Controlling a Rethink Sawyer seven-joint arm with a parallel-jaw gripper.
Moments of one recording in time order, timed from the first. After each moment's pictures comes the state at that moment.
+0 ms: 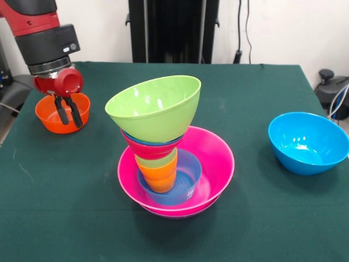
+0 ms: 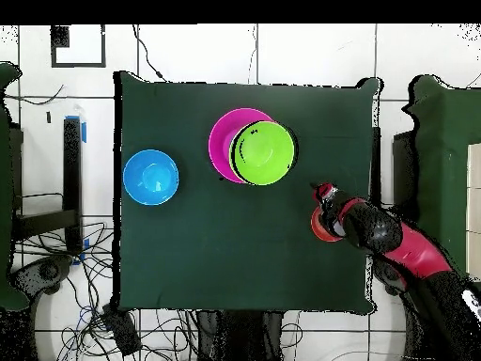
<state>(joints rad) -1.10 -0.45 0.53 1.73 -0.38 0.35 1.99</state>
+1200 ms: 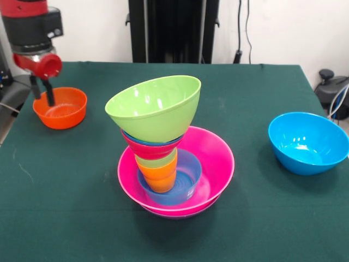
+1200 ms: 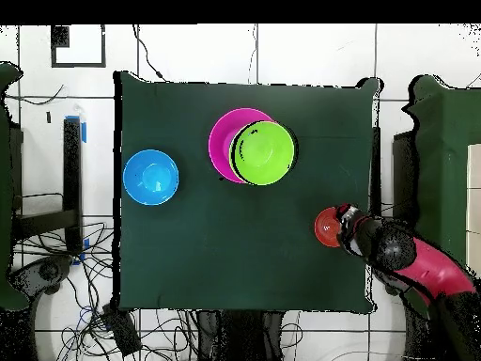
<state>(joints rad) -1.01 -0.58 0.29 1.73 -0.38 0.36 1.99</state>
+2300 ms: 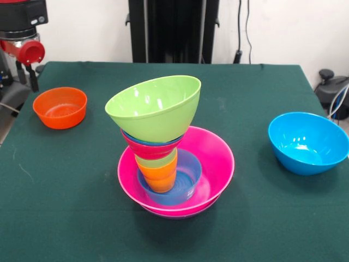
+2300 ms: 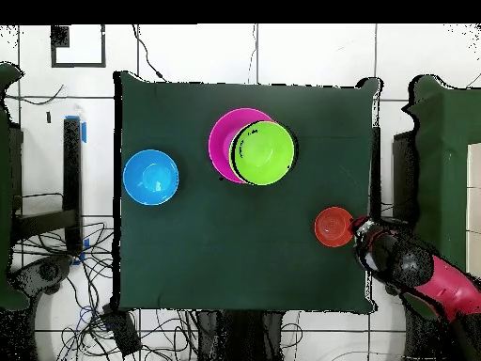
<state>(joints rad) -1.05 -0.61 0.26 1.77 -0.38 0.36 1.99</state>
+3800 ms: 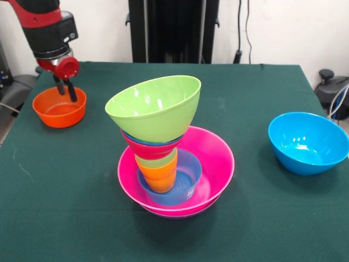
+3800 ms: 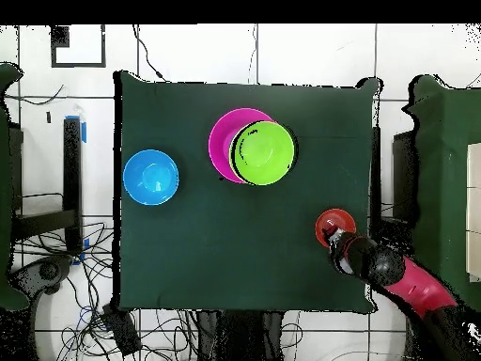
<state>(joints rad) -1.05 -0.48 0.26 1.80 -0.37 0.36 1.99</state>
